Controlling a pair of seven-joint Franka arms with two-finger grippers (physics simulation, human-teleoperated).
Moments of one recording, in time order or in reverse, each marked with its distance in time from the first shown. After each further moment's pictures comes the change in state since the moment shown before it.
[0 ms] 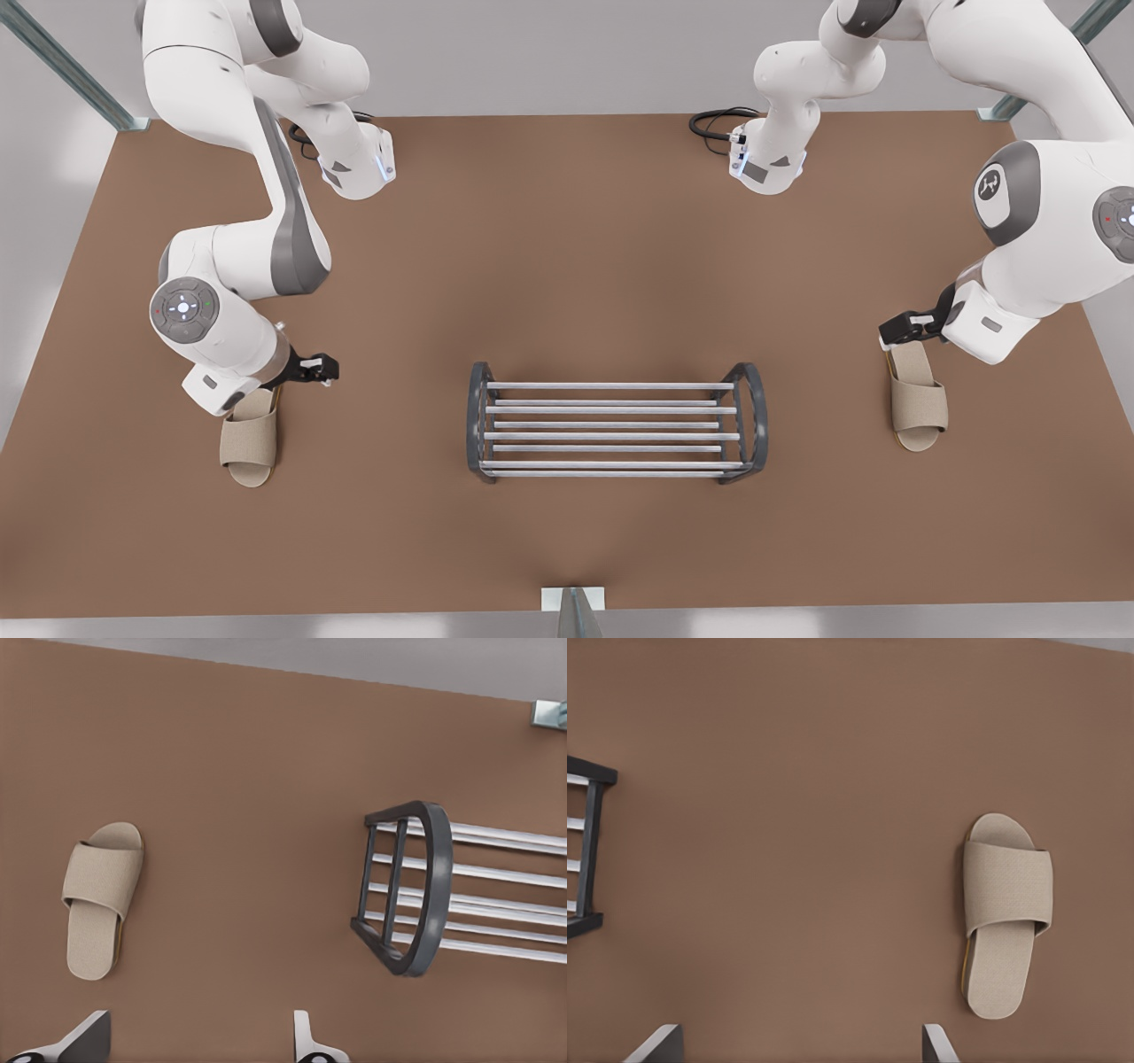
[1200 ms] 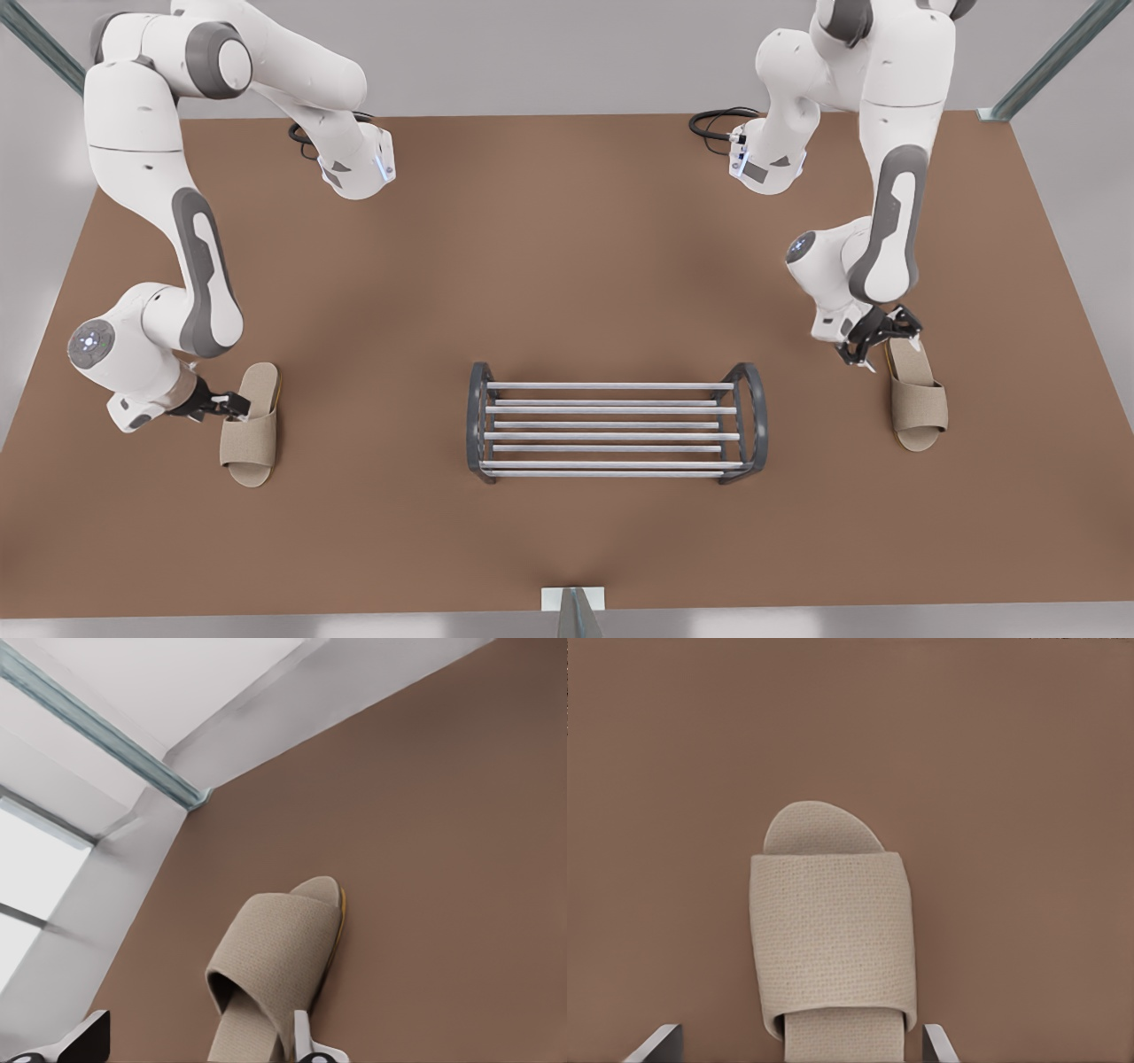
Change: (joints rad) left arm -0.495 -0.009 0.589 -1.059 1.823 0.960 -1.581; right arm -0.400 0.135 0.008 -0.358 0.126 0.635 -0.336
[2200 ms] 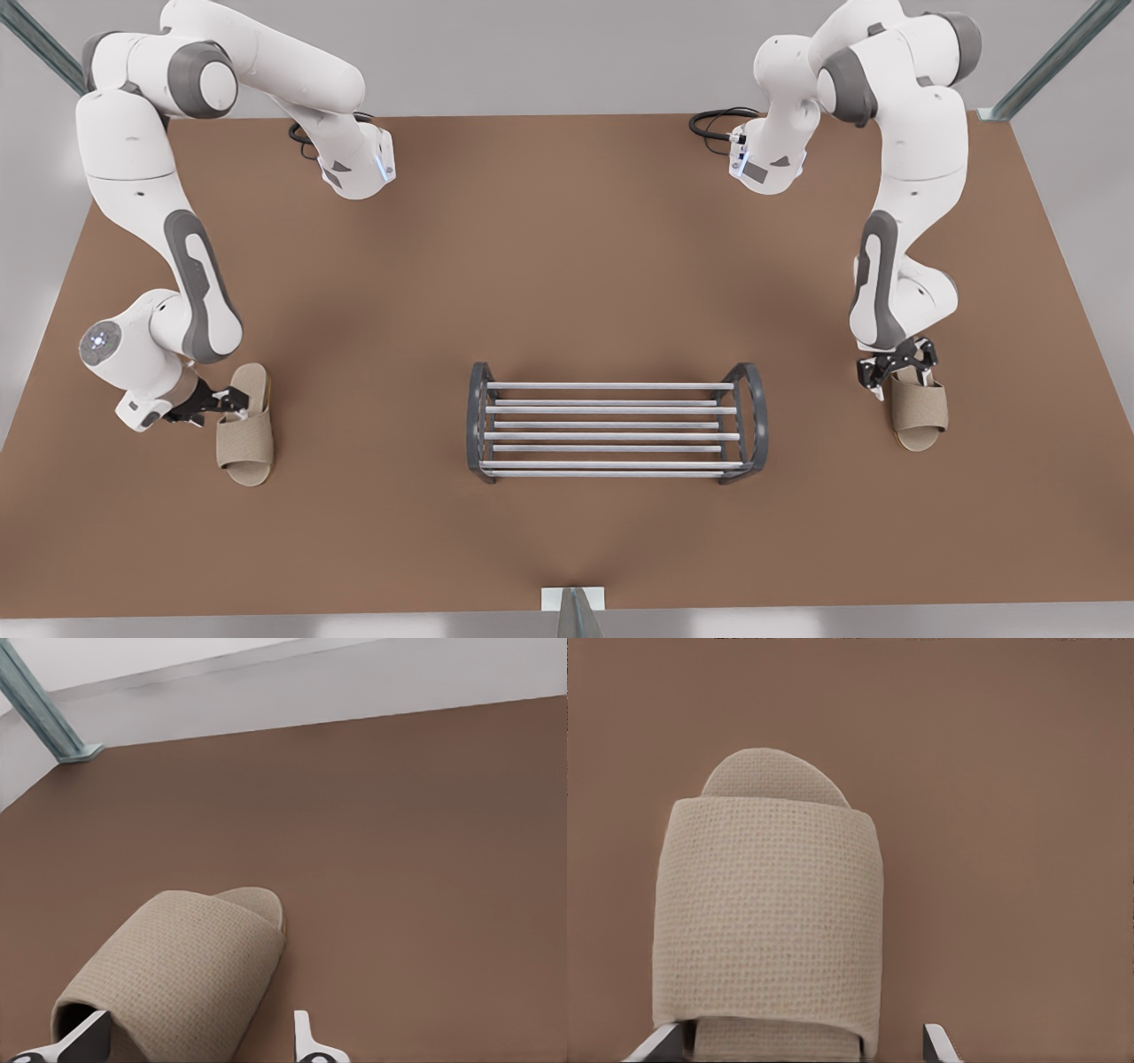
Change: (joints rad) left arm 0.221 0.326 -0.022 0.347 1.012 0.450 -1.166; right arm -0.117 0.092 0.053 -0.051 0.022 0.171 -0.282
